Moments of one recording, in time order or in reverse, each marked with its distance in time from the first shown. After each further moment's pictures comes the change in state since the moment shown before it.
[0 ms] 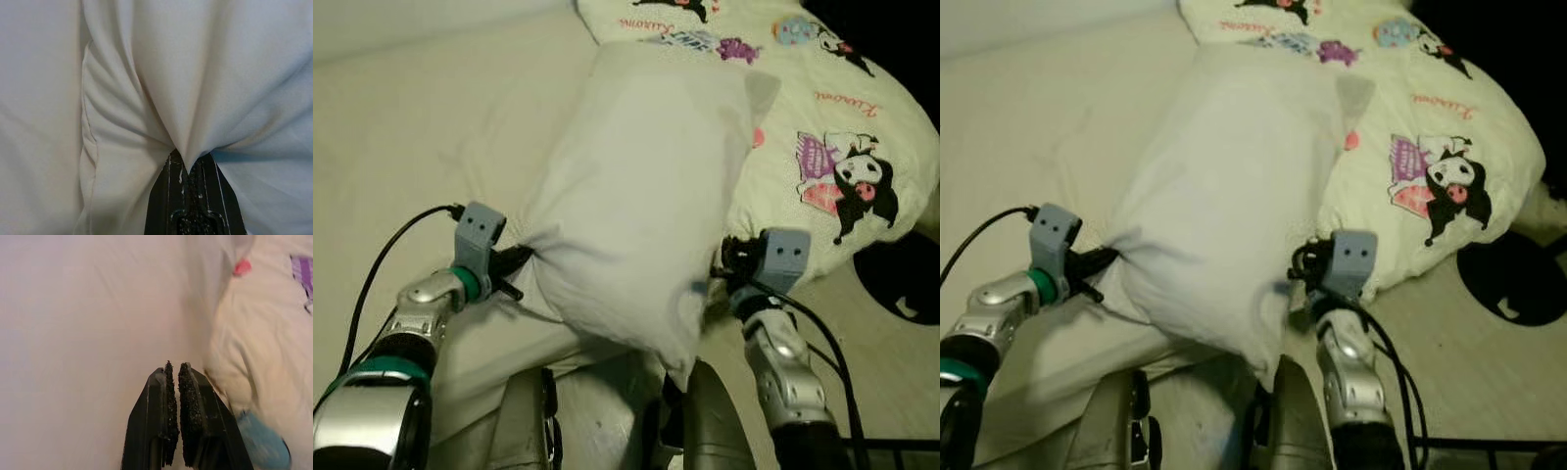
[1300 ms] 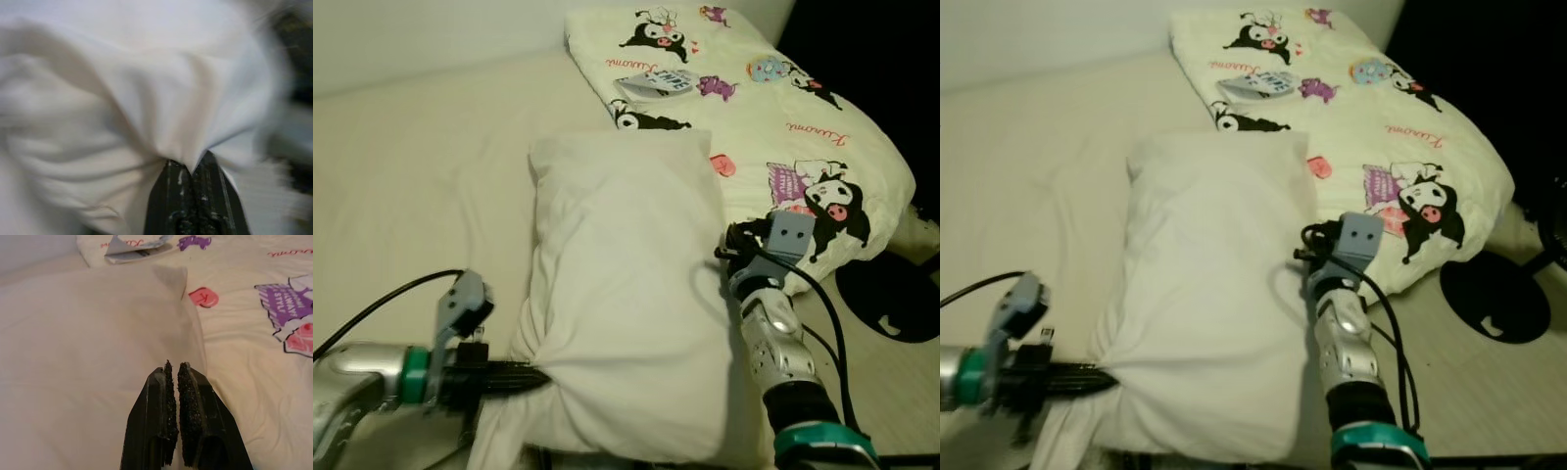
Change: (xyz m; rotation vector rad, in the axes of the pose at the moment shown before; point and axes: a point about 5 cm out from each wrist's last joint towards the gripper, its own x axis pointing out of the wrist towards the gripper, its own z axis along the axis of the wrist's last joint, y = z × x) left arm -0.092 -0.062 -0.006 -0.012 0.244 -0.445; right arm 0.024 -0.003 -0.004 0.043 0.013 -0.039
